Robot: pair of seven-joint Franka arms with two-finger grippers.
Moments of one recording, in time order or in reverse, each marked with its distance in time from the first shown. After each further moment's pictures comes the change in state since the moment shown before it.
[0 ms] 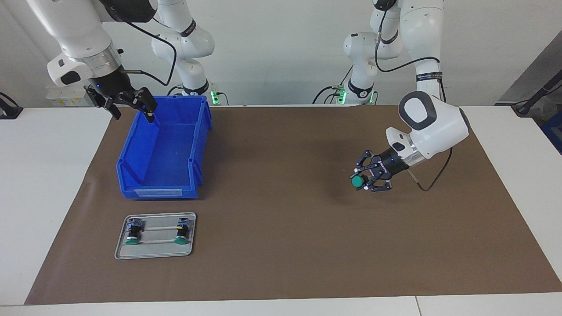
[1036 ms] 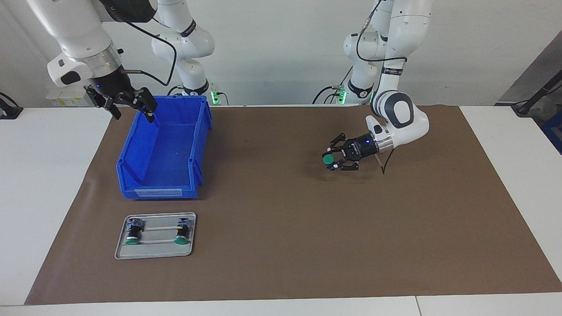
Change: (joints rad) left arm -0.038 -0.106 -0.026 -0.410 -0.768 -0.117 0.626; right arm 0.000 0.000 0.000 0.000 0.000 0.000 0.000
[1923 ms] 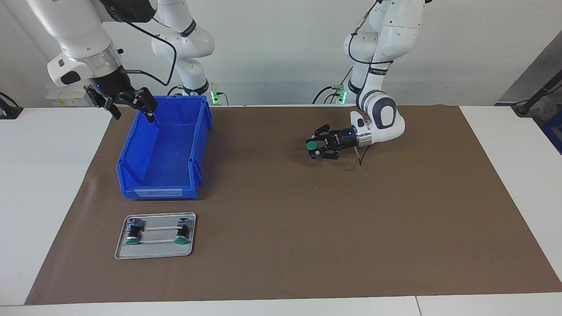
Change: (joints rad) left arm -0.057 0.016 0.002 -0.155 -0.142 -0.160 0.258; right arm 0.000 0.000 0.000 0.000 0.000 0.000 0.000
